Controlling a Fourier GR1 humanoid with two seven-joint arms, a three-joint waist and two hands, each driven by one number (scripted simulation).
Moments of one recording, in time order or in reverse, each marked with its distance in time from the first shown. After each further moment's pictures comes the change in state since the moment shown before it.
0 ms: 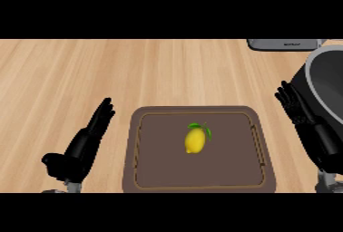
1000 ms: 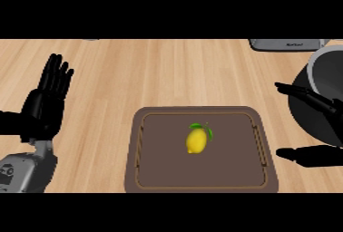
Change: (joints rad) left arm -0.224 0.019 0.296 0.083 0.067 0.023 0.001; right arm -0.090 -0.228 0.003 -0.082 0.331 0.071 -0.044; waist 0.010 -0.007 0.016
